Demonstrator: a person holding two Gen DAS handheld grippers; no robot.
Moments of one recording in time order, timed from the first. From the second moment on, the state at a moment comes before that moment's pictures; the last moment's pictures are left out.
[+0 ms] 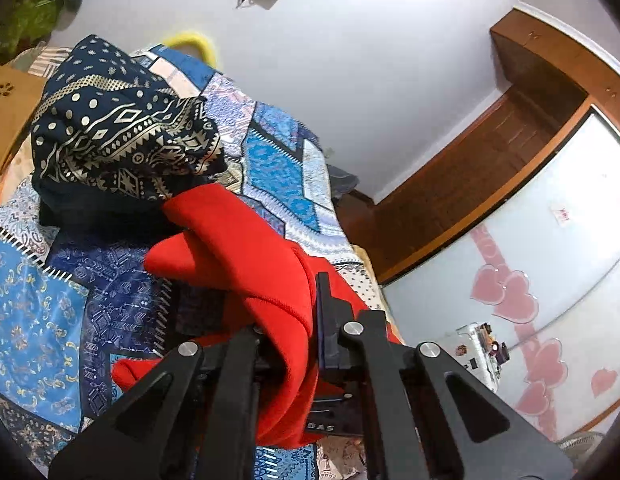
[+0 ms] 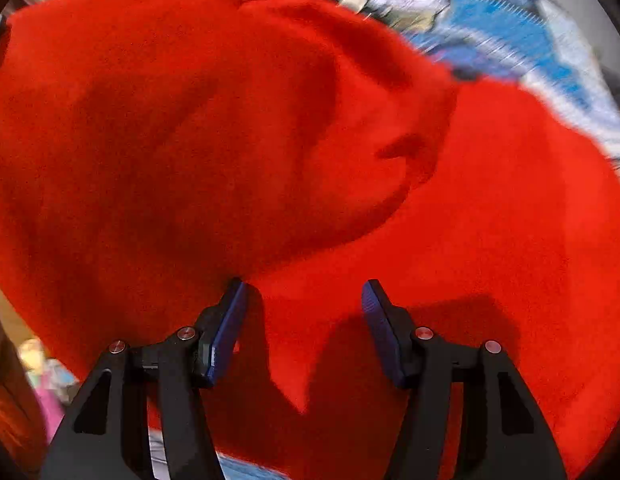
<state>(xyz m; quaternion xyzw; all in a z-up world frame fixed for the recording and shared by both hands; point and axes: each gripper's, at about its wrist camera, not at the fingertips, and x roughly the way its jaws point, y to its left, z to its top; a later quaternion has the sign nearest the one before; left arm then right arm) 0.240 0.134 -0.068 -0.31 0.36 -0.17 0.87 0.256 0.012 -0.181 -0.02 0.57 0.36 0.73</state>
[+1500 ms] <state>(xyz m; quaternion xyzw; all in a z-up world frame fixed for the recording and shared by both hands) 0.299 0.033 -0.137 0.04 0.50 -0.14 0.86 0.224 -0.160 -0.115 0.17 0.49 0.15 0.84</state>
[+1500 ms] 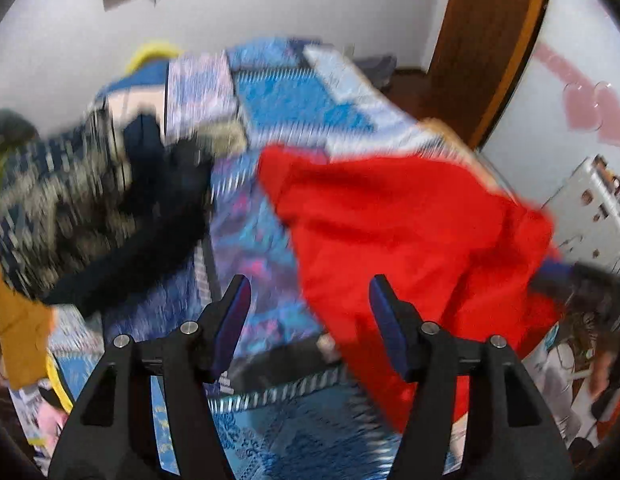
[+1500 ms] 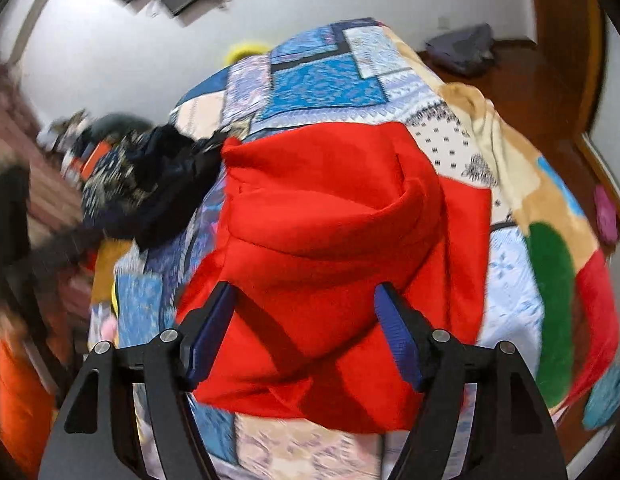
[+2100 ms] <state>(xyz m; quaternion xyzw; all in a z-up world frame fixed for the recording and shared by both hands) 0.265 -0.041 -0.199 0.07 0.49 -0.23 0.84 0.252 -0.135 -0.075 0.10 0.44 0.10 0.89</state>
